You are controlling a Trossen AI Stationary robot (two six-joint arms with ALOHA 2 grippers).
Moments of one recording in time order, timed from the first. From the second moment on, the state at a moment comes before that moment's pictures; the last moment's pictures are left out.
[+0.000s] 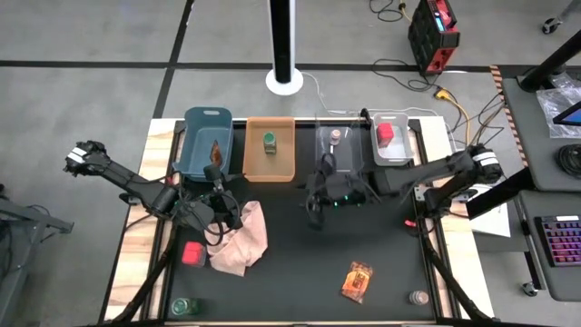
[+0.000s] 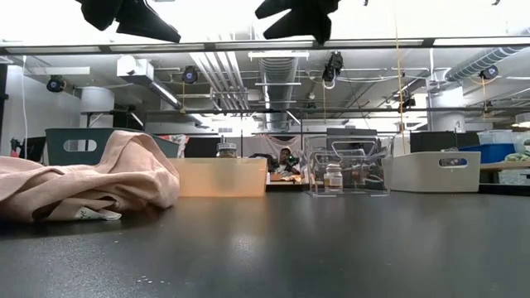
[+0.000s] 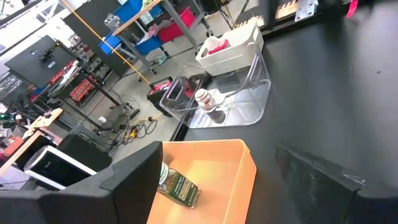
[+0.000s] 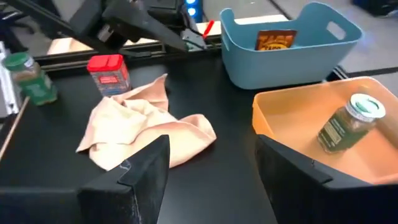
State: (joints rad) left arm -0.46 1.05 0.75 -0.25 -1.01 0.09; right arm 0.14 1.54 1.22 -0.18 0.27 0.18
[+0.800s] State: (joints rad) left arm -0.46 1.10 0.75 0.11 -0.93 0.23; right arm 0.19 1.66 1.15 -0.08 0.40 0.58
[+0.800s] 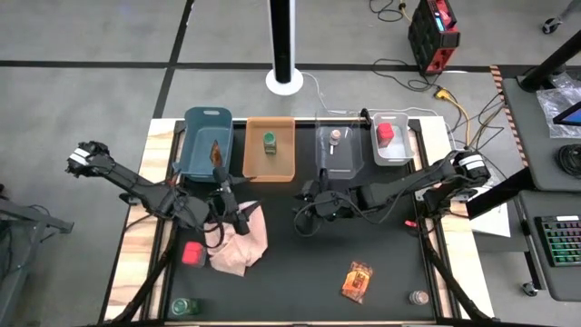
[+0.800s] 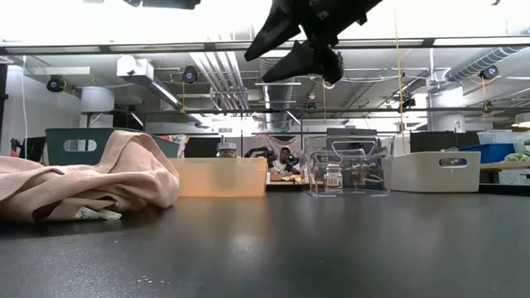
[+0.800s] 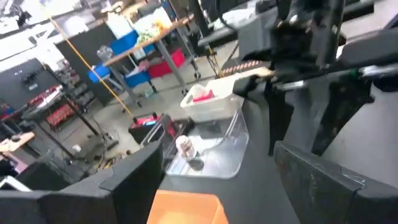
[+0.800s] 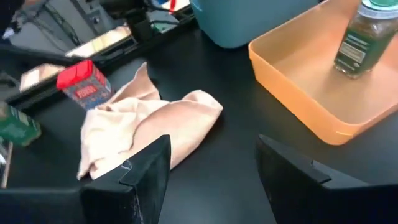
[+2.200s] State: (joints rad) left arm -0.41 0.85 0.34 0.89 -0.82 0.44; right arm 0.15 1.77 1.65 -1.23 0.15 0.88
